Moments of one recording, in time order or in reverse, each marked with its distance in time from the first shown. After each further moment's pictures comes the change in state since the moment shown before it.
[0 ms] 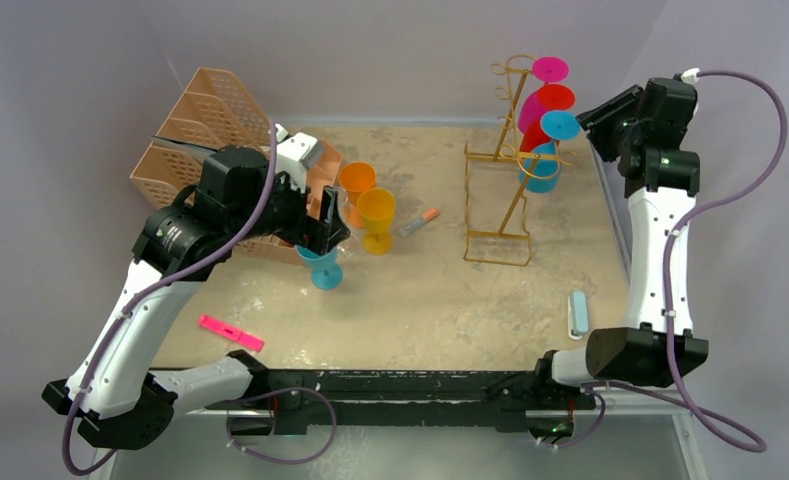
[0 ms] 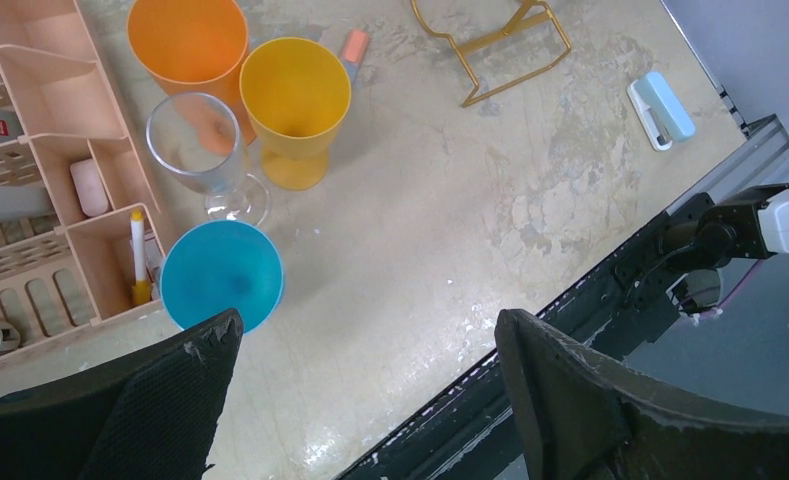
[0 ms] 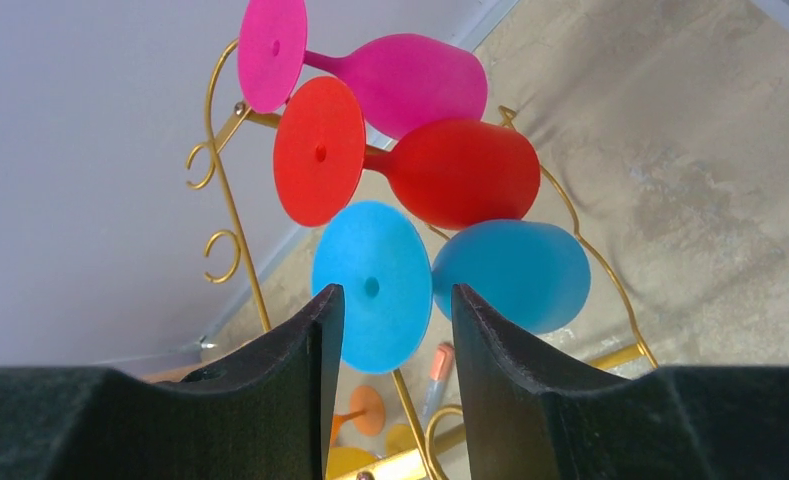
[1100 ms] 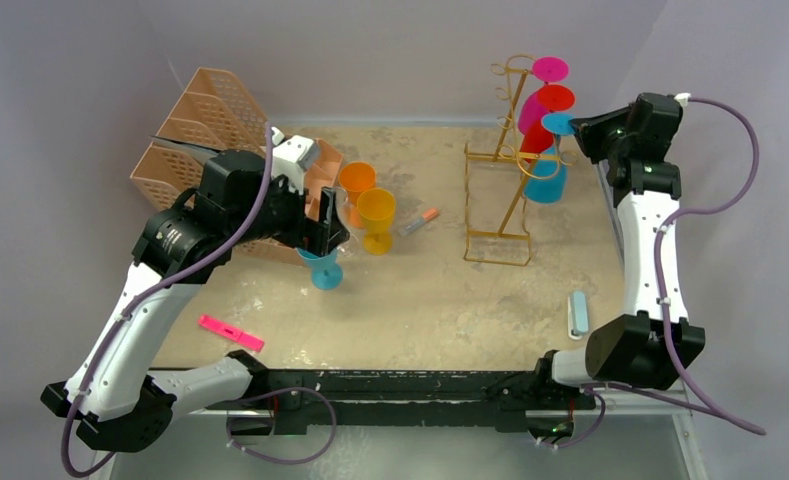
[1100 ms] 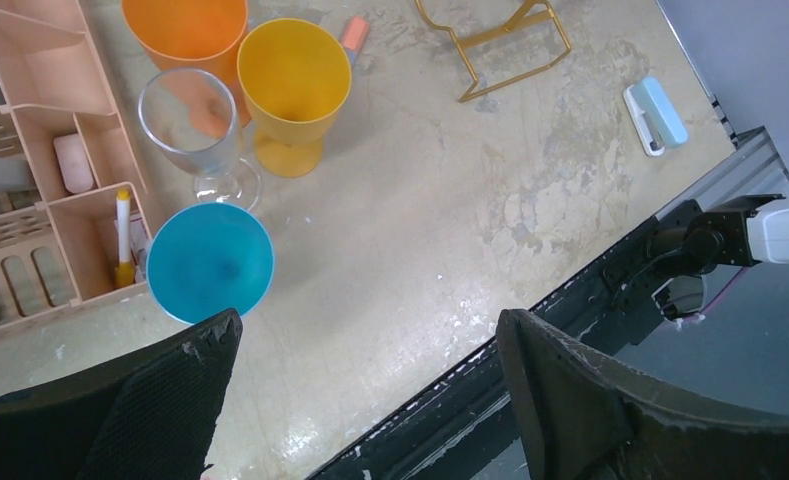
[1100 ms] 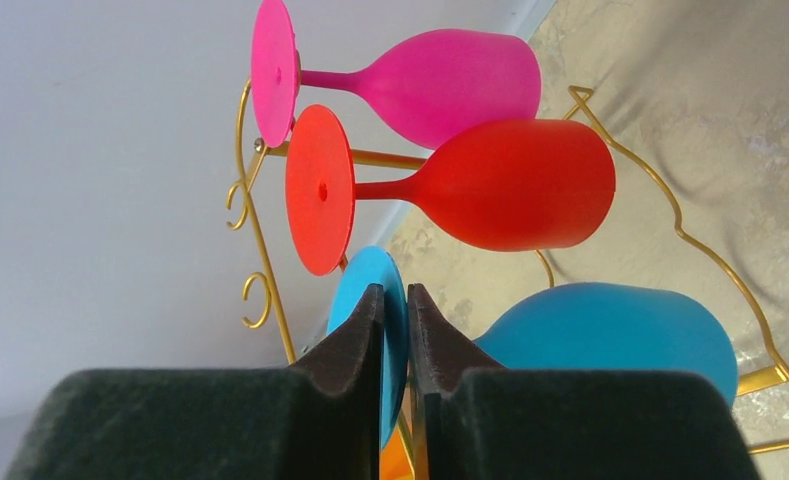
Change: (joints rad) left arm 0.000 -0.015 -0.023 -0.005 -0.012 -0.051; right arm -0.018 -0.002 -0.215 0.264 -0.084 0.239
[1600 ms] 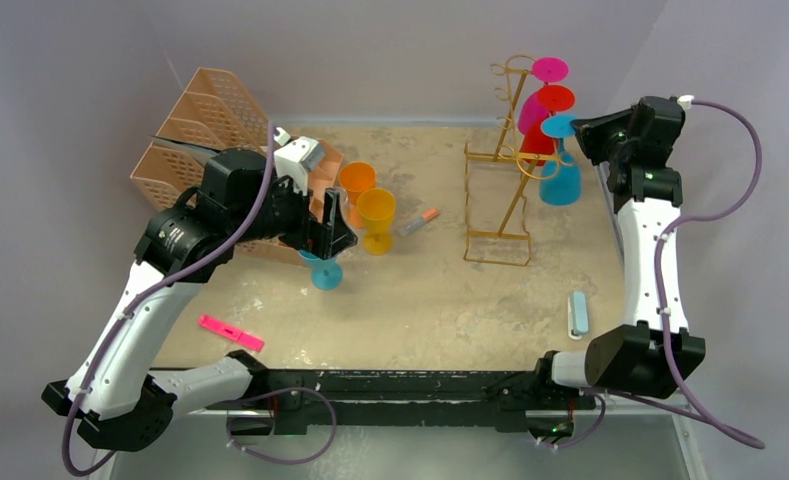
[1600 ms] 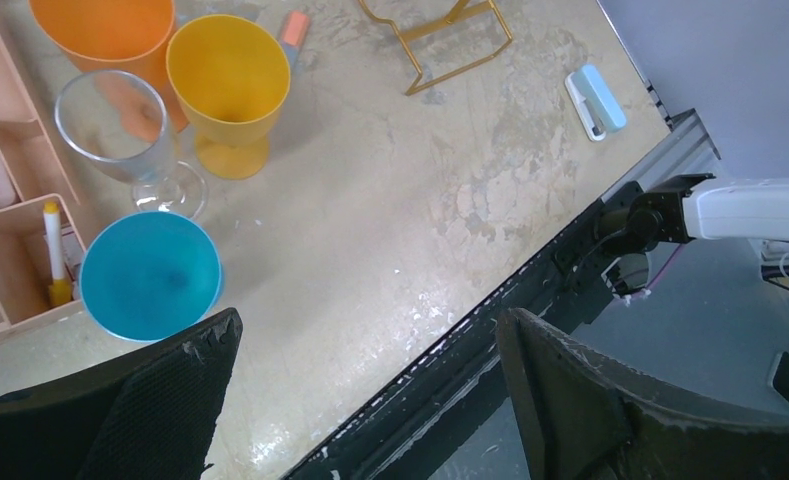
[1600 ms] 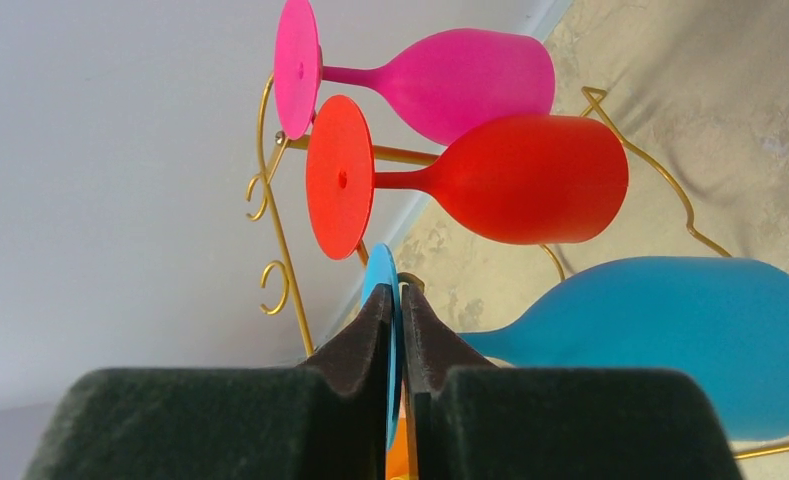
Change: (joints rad) left arm 0.000 0.002 -0.004 0.022 0.102 -0.026; right arm -0.002 -0.043 -0.032 0.023 -0.002 0.016
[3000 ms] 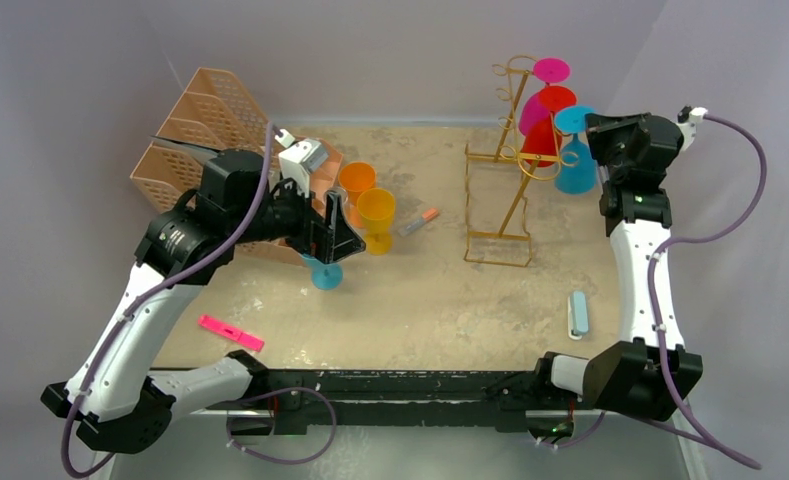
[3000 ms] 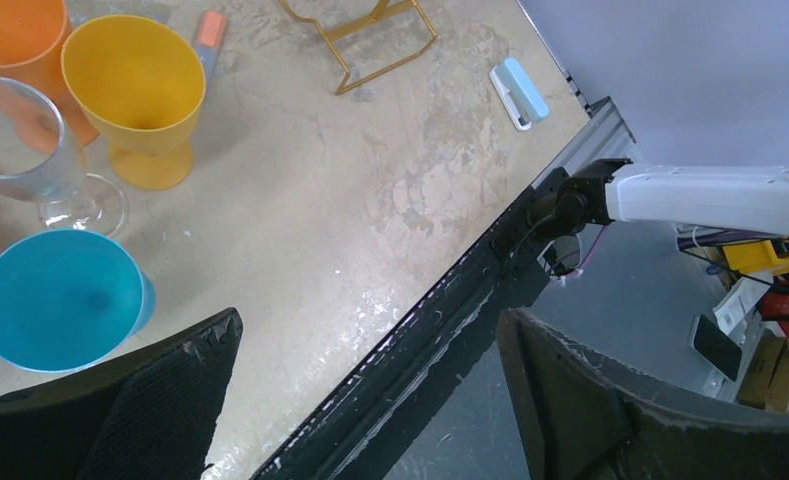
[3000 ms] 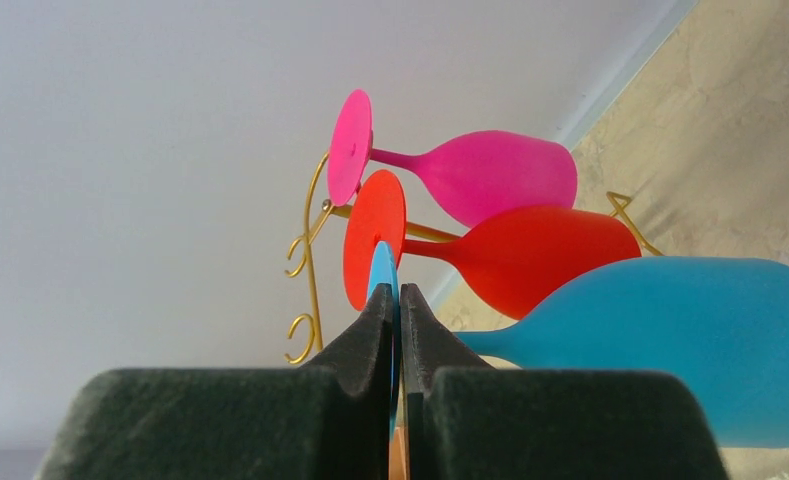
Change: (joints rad) left arm 0.000 -0.011 -0.021 0.048 0.149 -0.052; right arm -0.004 -0.104 -0.206 0.318 0.111 0.002
